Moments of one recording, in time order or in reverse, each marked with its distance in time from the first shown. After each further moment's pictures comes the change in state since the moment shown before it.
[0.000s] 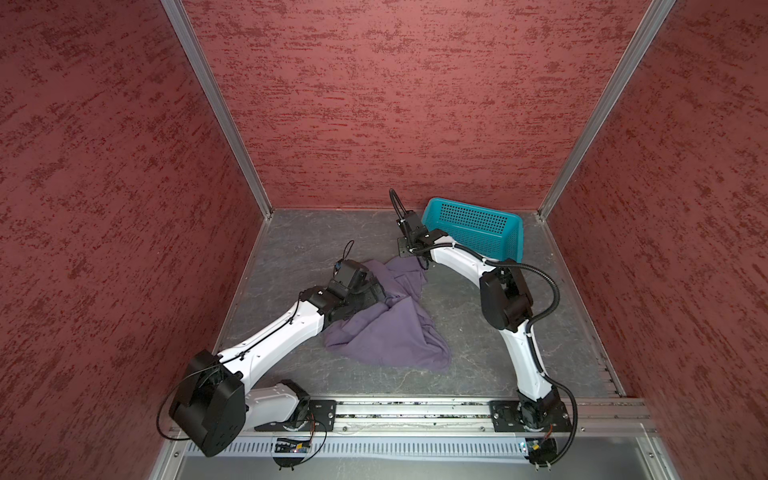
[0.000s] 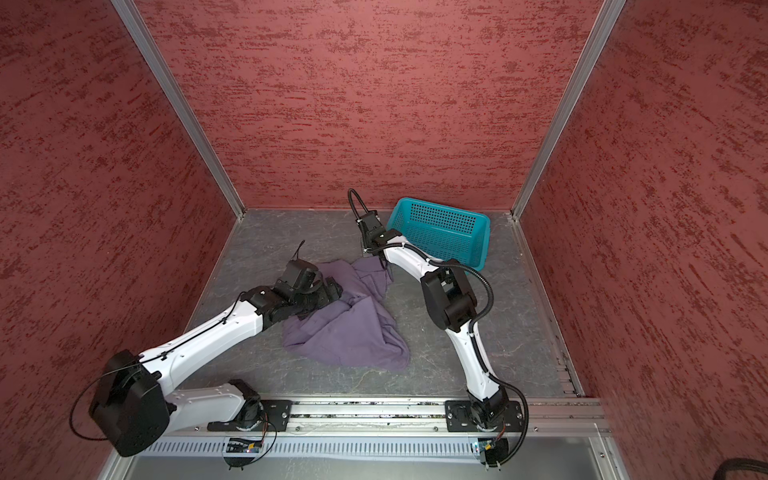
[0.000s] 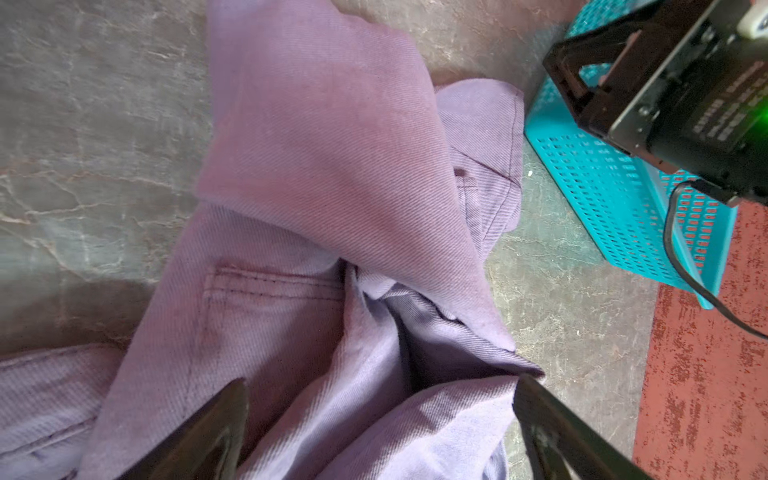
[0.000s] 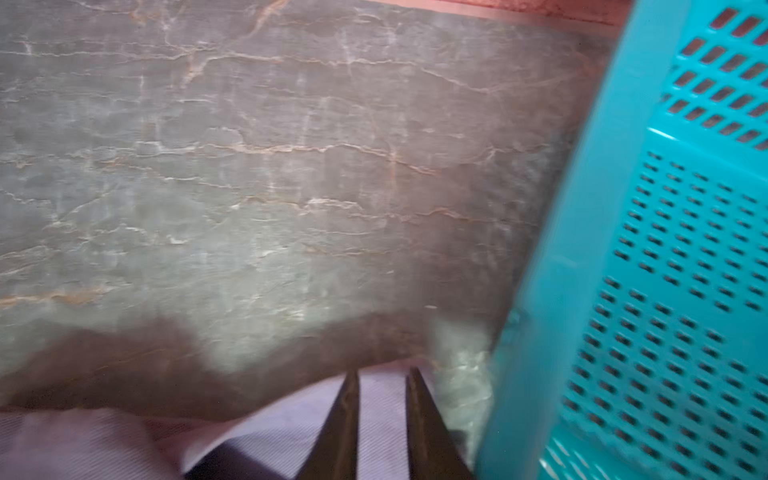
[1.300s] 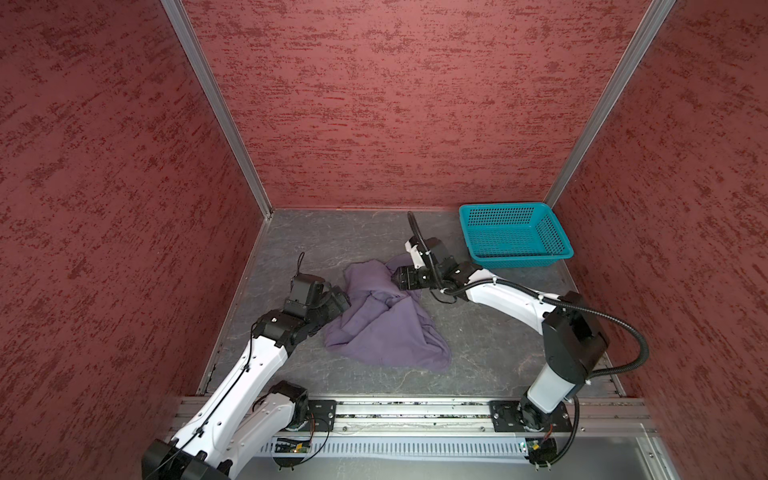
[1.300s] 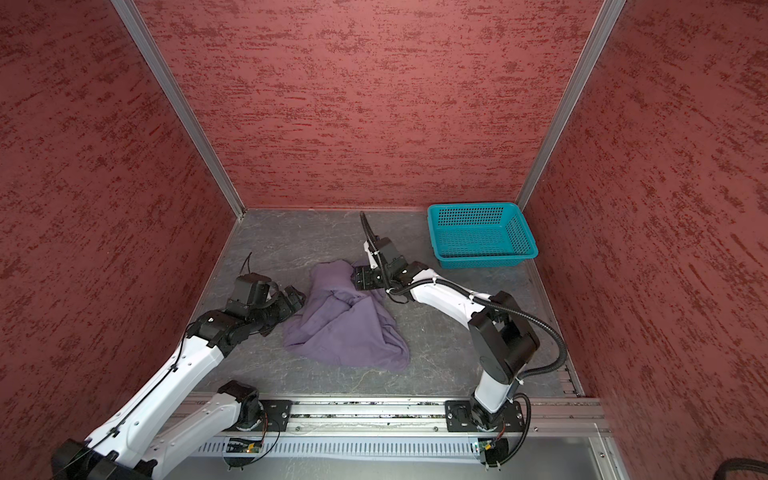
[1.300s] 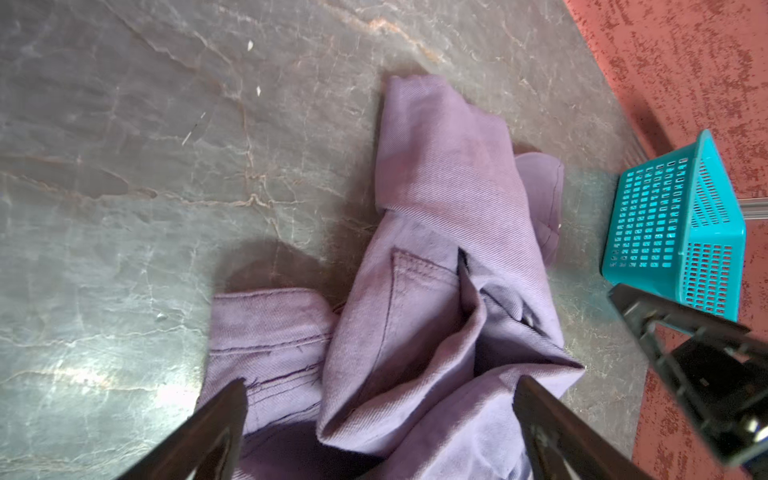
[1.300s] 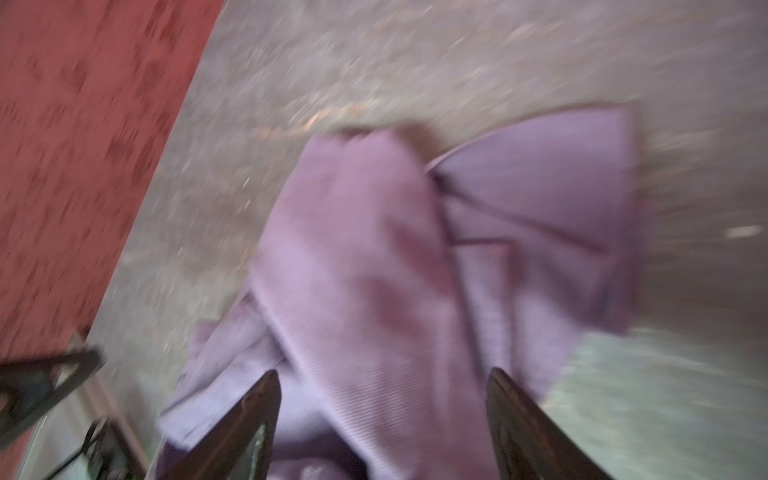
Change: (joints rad) left arm 0.245 -0.378 -0.153 -0.206 0.063 0.060; right arm 0.161 -0.540 -0.651 0.257 -0.438 0.166
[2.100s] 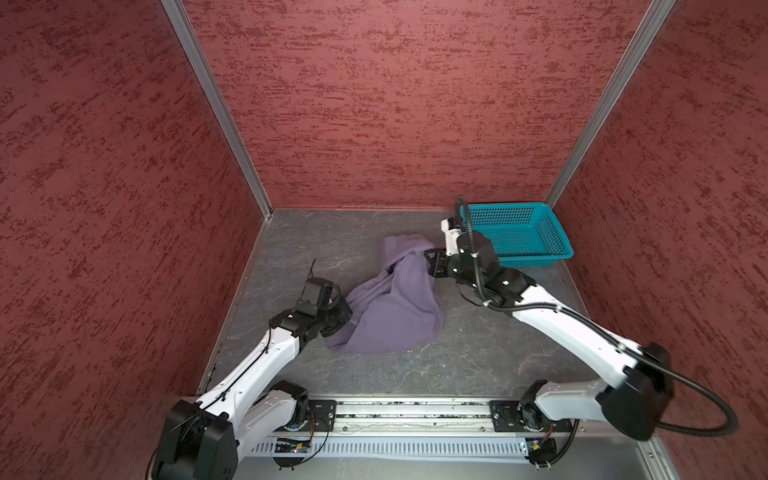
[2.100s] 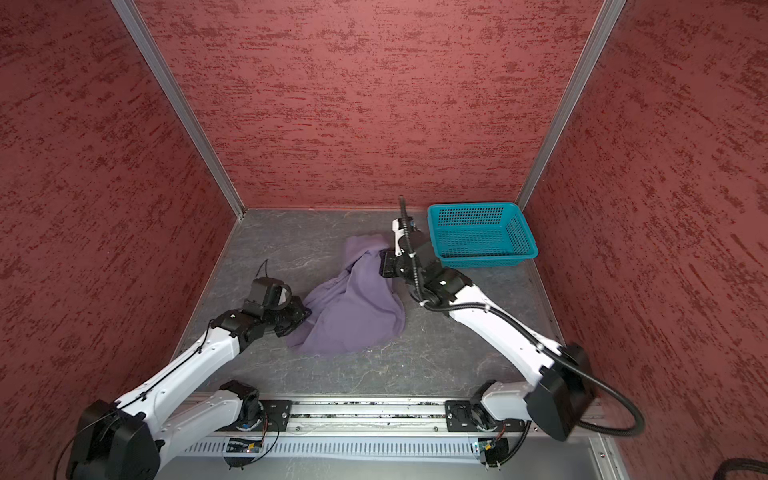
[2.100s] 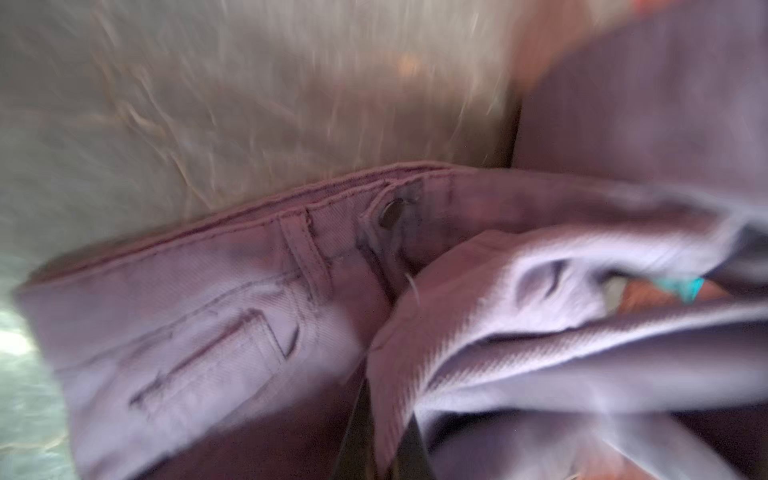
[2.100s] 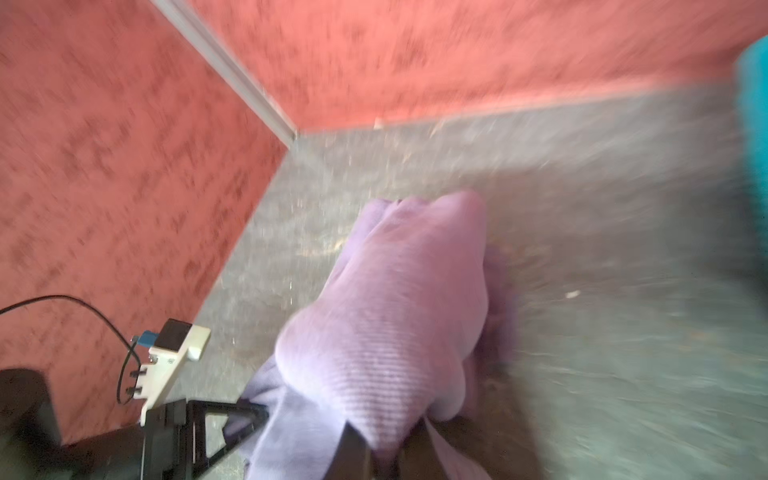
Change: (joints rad) left arm 0.048 0.144 -0.047 0.209 0.175 -0.006; right arm -0.058 -0.503 -0.121 -0.011 0.267 0.022
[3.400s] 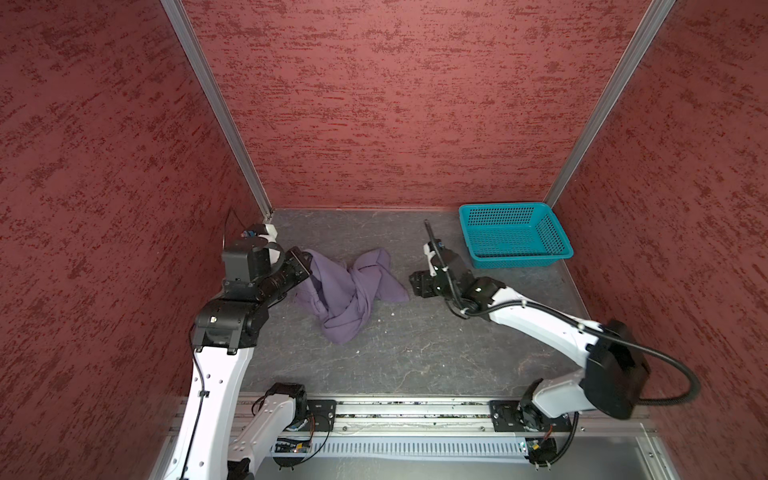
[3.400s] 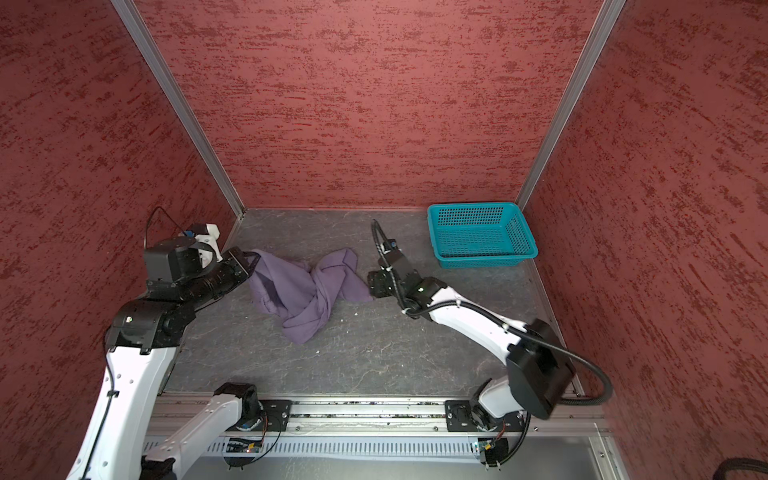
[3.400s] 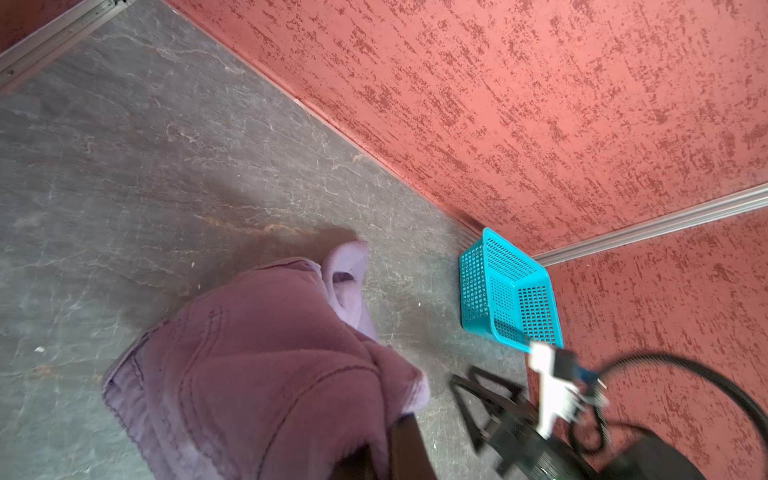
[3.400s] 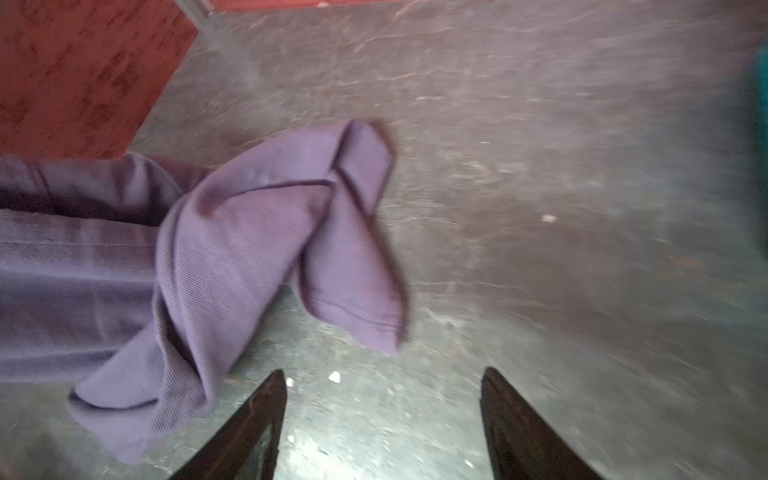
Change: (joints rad) left arm 0.203 -0.139 0.628 -0.407 -0.025 0.240; right arm 0.113 0.328 0.007 0.029 -0.005 -0.068
